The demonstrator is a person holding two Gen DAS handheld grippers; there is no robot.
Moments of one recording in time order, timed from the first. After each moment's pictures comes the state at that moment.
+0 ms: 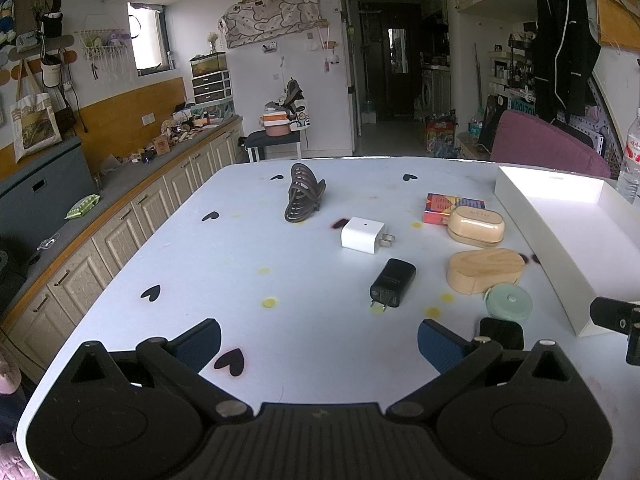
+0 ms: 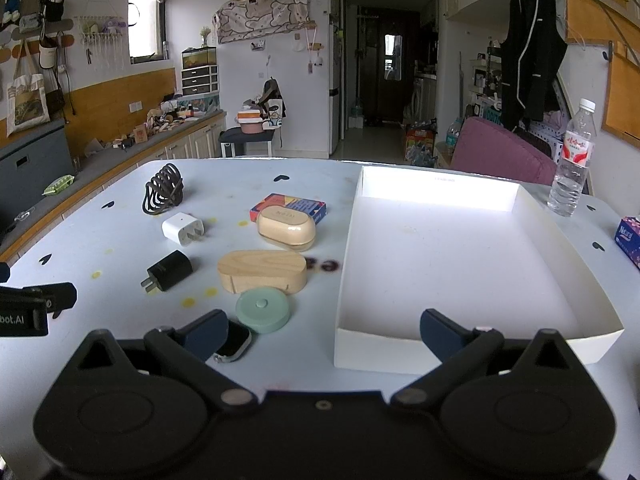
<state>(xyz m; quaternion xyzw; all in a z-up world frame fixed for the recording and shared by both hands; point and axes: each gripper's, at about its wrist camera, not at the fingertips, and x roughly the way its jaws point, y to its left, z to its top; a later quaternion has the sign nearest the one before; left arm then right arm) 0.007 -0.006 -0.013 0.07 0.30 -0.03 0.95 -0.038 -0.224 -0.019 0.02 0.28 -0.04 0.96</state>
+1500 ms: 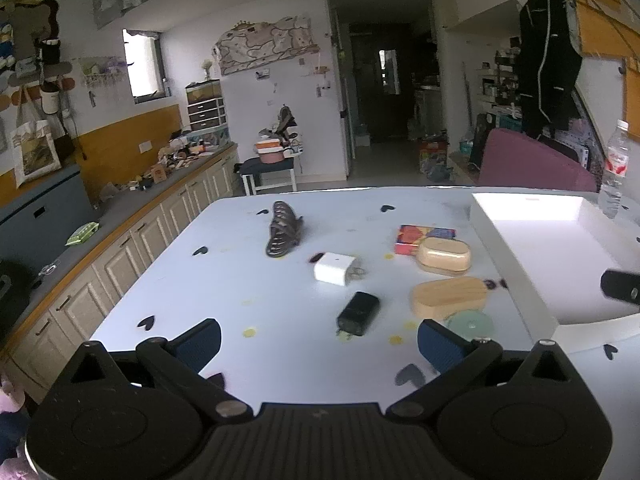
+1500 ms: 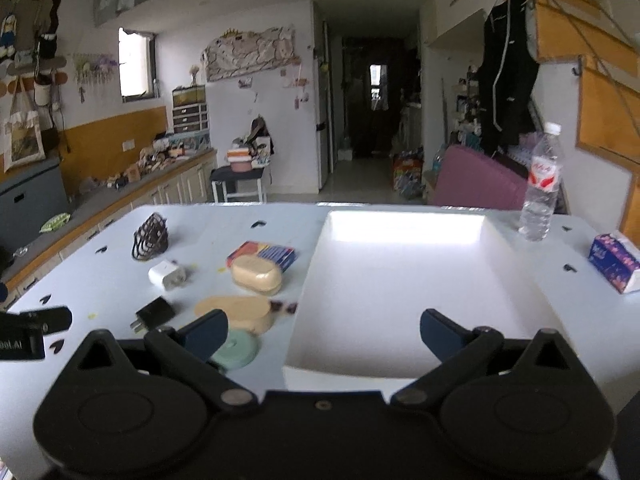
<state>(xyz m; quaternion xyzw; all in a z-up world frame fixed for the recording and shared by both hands) -0.016 -0.040 0.015 0.08 0.27 -0.04 0.96 -0.066 -0.267 0.014 0.04 0.23 -0.05 0.97</state>
